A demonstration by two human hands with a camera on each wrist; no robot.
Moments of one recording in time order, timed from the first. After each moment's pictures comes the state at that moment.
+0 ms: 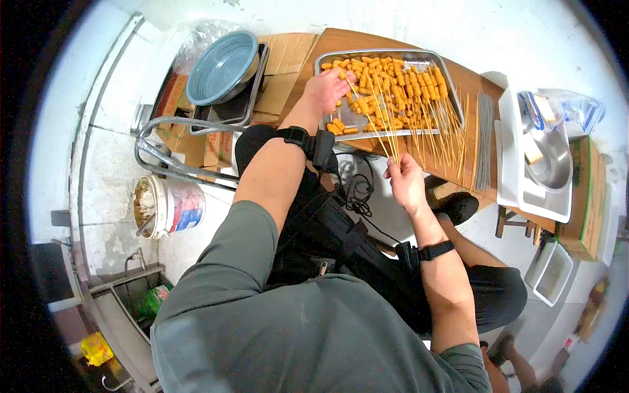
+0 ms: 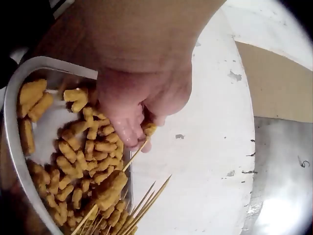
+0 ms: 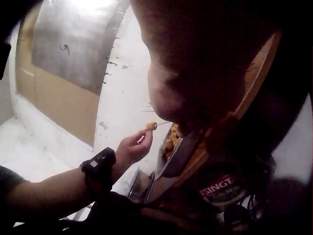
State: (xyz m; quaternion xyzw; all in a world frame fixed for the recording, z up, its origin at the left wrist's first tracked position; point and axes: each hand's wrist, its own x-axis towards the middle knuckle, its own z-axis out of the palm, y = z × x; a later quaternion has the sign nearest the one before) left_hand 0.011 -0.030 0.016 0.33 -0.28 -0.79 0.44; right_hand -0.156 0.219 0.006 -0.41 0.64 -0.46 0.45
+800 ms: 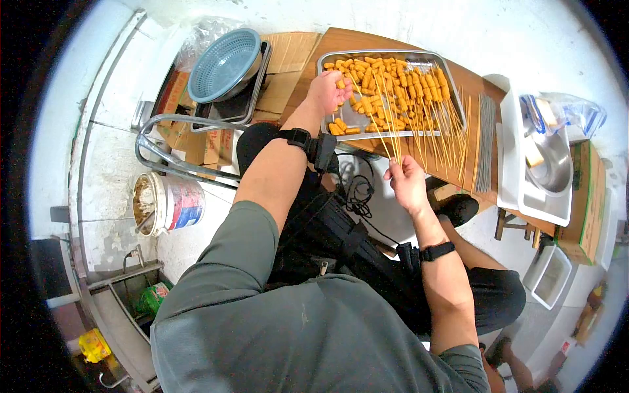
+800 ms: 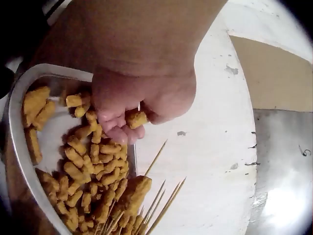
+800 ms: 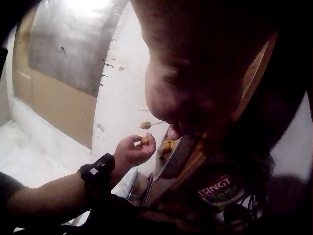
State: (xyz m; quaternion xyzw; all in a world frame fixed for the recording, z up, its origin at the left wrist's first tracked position) left_hand 0.019 -0.031 0.011 0.40 -0.40 -0.73 0.40; right_hand -0.160 0.219 0.006 -0.37 0.62 -0.45 0.52
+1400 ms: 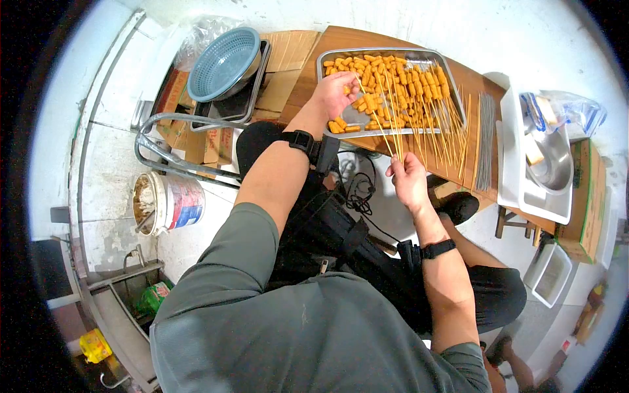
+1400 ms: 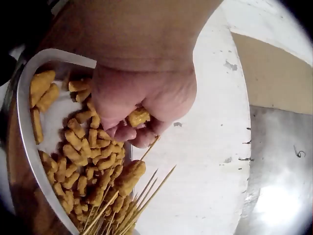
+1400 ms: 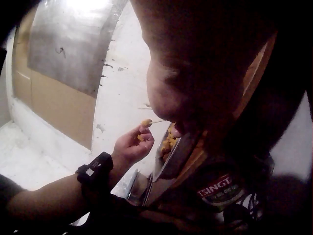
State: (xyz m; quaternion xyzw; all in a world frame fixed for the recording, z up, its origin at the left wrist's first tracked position) left_hand 0.002 -0.012 0.020 0.33 -0.34 -0.79 0.39; right_hand -0.163 0.220 0.004 -0.38 0.62 -0.47 0.51
